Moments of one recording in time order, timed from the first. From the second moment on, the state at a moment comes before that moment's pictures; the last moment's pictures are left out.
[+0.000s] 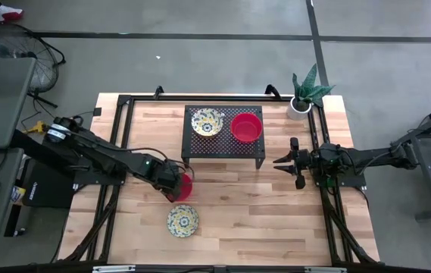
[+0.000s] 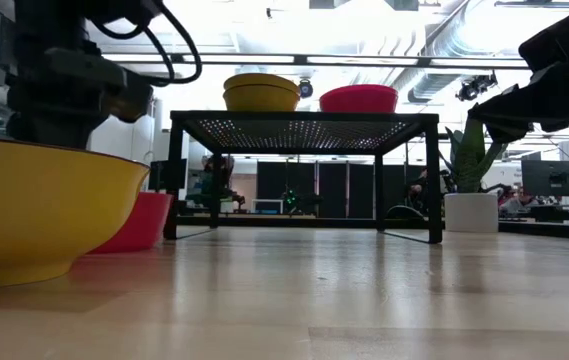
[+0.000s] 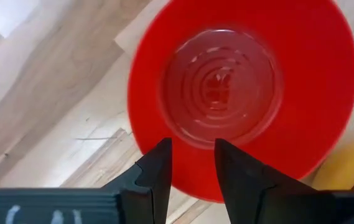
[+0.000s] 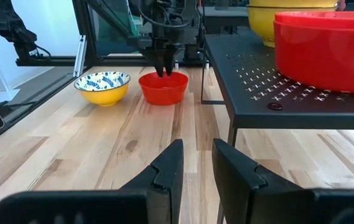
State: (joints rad) left arm -0.31 1.42 0.85 -0.78 -0.05 -1.13; right arm 0.05 0.18 0.01 0.03 0.00 0.03
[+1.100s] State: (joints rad) left arm -0.31 1.42 0.96 -1.00 -0.11 -1.12; right arm 0.05 0.18 0.01 0.03 0.00 0.03
